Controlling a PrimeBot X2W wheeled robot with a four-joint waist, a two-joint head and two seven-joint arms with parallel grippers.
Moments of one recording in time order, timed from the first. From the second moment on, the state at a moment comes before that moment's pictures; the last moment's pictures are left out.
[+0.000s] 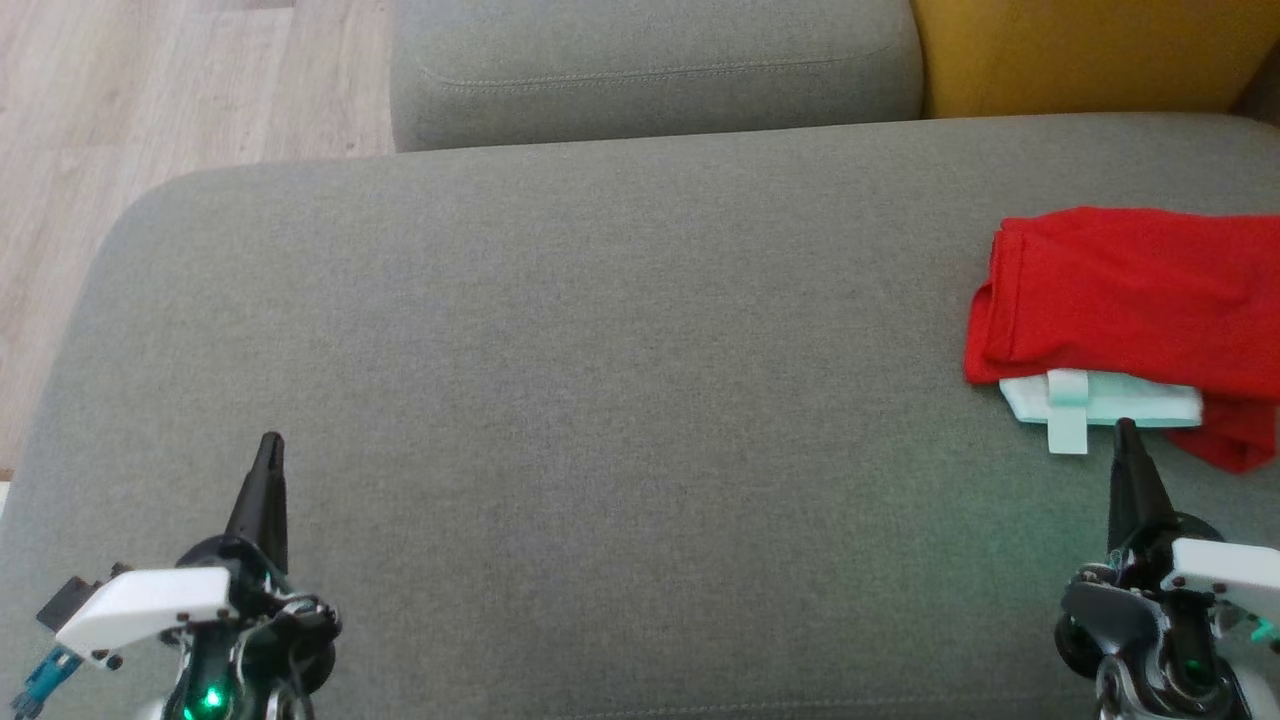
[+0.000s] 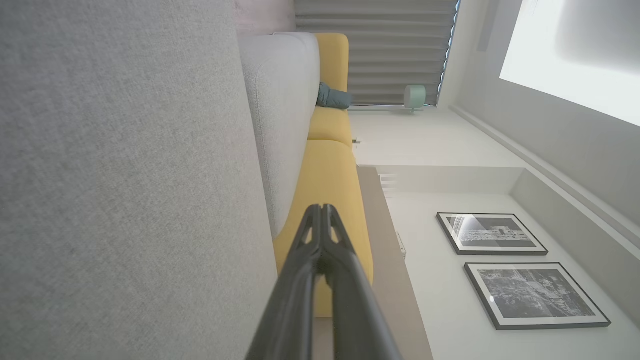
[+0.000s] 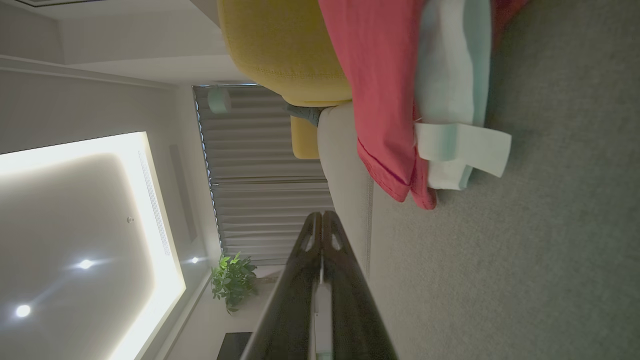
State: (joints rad) left arm -0.05 0.05 0.05 0.27 -1.62 -0.12 0.10; right arm -0.05 -0.06 -0.10 0.27 1.63 0.13 0.08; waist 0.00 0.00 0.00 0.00
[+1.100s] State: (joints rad) left arm -0.05 0.05 0.07 0.27 -1.62 -0.12 0.10; right arm -0.05 -0.05 -0.11 0.28 1.63 0.13 0.09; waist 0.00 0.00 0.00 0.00
